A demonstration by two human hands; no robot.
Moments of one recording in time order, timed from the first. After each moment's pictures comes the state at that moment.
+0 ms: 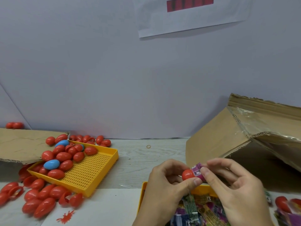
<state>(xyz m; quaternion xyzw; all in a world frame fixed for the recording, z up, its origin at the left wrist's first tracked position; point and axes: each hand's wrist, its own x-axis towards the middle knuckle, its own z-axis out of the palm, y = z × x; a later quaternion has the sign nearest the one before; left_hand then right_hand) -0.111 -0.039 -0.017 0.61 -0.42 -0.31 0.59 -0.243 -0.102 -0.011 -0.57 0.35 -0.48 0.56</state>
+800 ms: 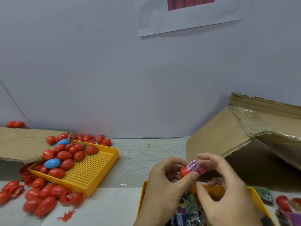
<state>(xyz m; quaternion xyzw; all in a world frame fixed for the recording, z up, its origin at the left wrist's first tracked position) -0.112 -0.040 -0.017 0.61 -0.42 -0.28 0.61 -0.240 -0.101 -0.027 -0.76 0.31 -0.43 0.37</state>
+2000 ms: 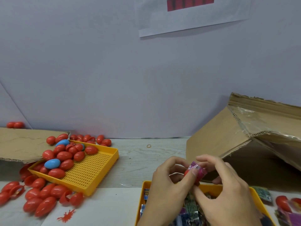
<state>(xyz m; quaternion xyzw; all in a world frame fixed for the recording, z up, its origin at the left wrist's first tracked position) -0.118 -0.042 -0.018 0.60 -0.43 -0.29 0.61 -0.239 -0.102 -0.030 -0.81 0.31 -0.44 0.22</state>
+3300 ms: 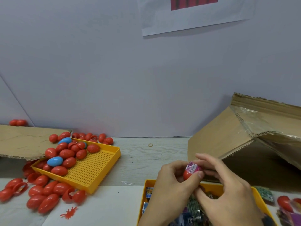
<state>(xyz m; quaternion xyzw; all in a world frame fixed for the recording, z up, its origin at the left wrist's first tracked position) -0.117 -0.046 -0.020 0.60 -0.43 -0.35 0.58 -0.241 -0.099 -0.029 -0.80 0.27 -0.45 0.28</state>
